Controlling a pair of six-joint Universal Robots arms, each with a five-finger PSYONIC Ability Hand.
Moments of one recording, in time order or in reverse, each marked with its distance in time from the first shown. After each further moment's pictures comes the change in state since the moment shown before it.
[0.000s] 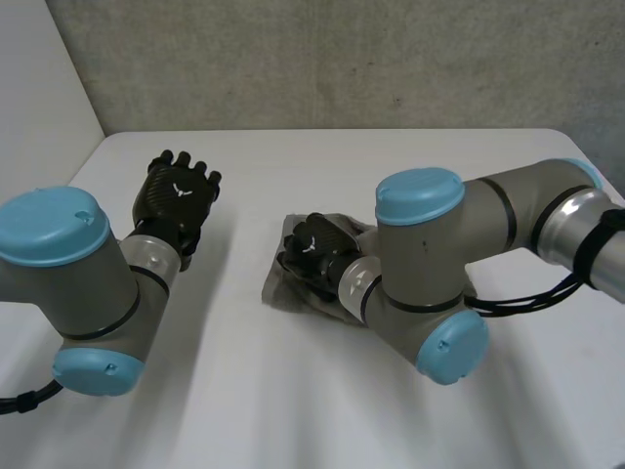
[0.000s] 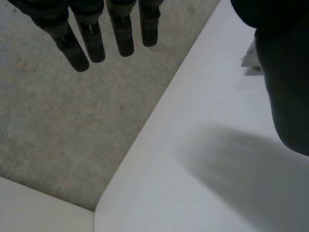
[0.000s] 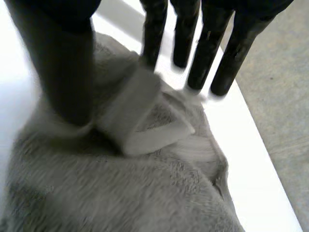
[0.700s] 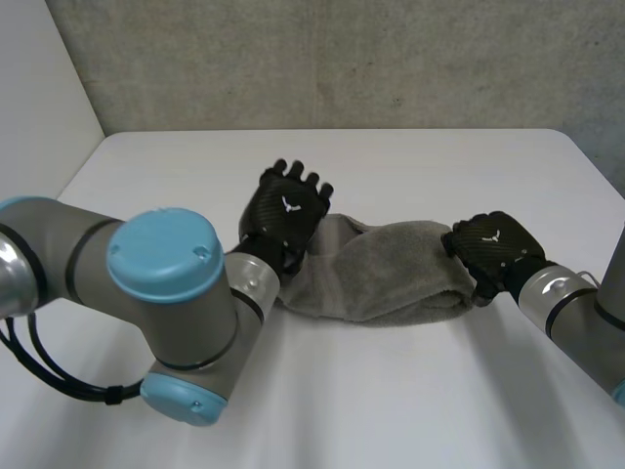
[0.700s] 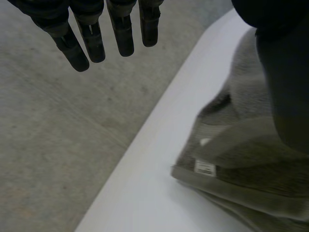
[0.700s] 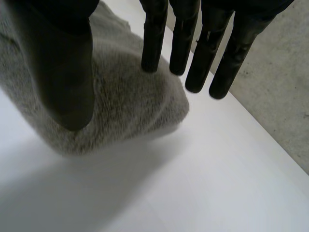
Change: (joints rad) left arm -0.277 -0.130 0.190 -0.053 0.003 -0.108; right arm -0.523 -0.452 0.759 -0.342 -0.156 0.183; left_hand 0.000 0.000 0.000 0.000 0.015; right_hand 0.119 0.156 0.106 0.108 0.150
